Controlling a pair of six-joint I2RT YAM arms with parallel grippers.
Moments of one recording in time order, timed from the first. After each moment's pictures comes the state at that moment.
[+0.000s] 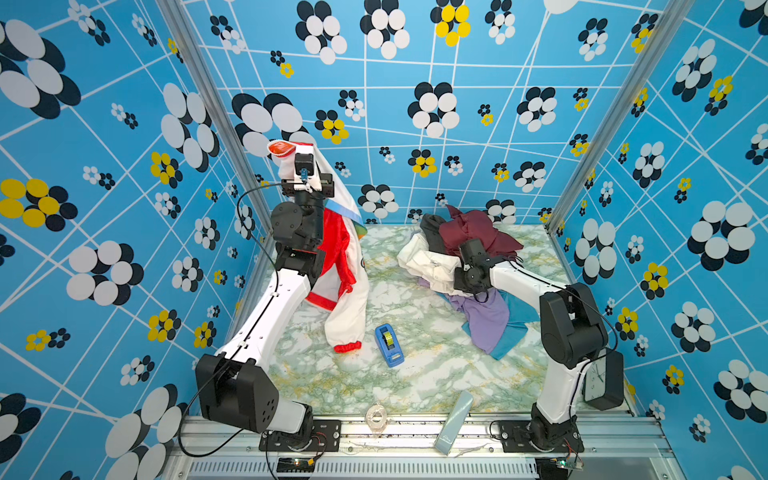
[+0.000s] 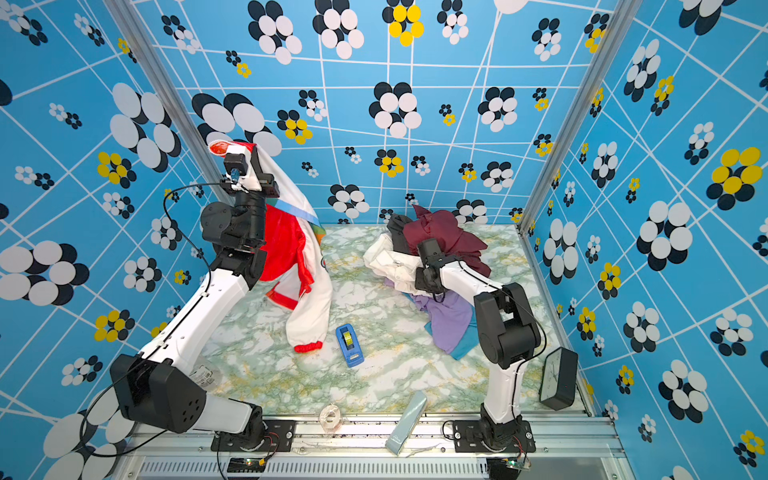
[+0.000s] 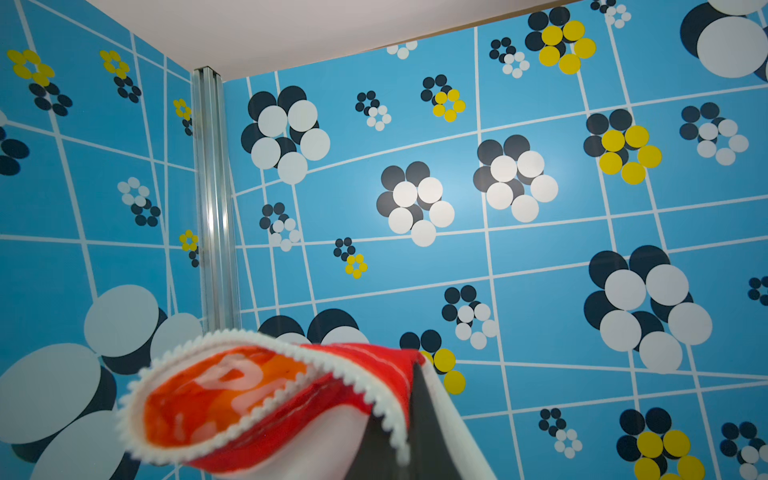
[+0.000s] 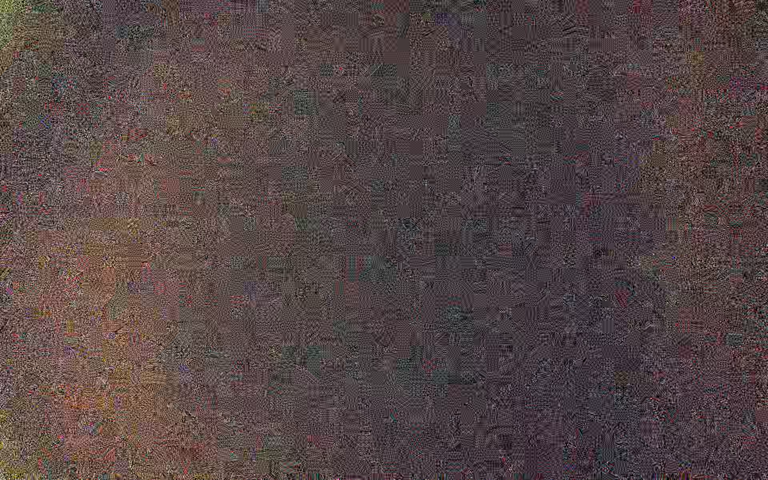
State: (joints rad) left arm -0.22 1.46 1.40 0.67 -0.21 0.31; right arm 0.36 1.92 1.35 -0.55 0.13 0.43
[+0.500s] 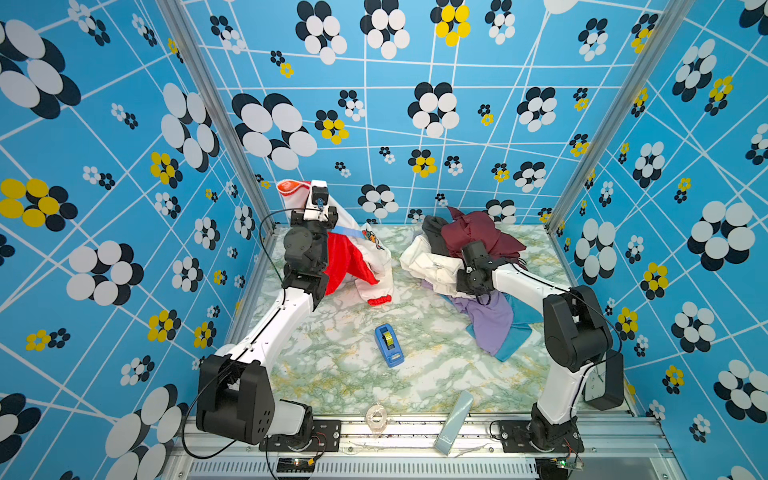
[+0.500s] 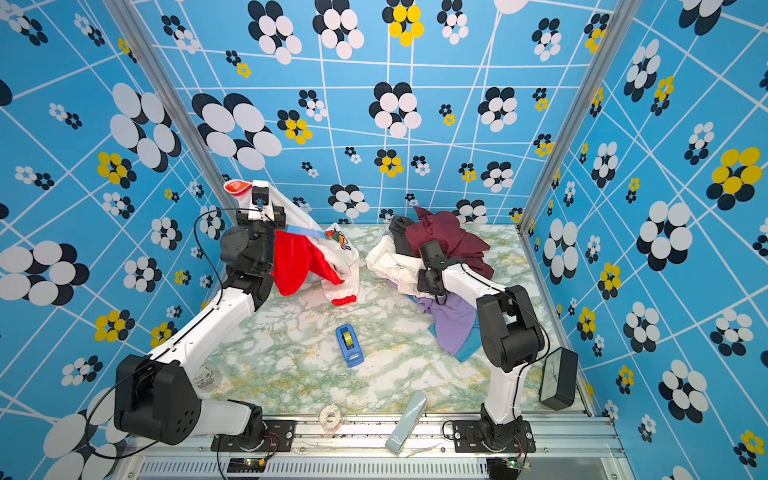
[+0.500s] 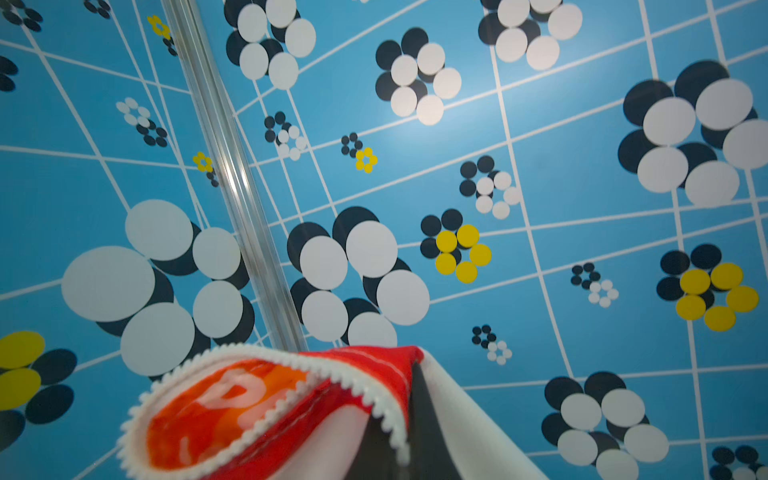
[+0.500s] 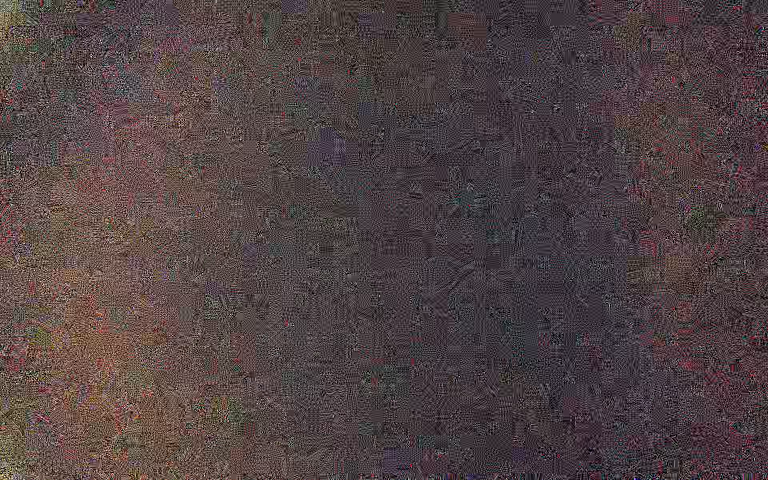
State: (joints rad) left arm -0.21 1.39 1.03 0.74 -0.33 0.46; right arm 0.35 1.88 1.30 -0.54 0.16 0.43
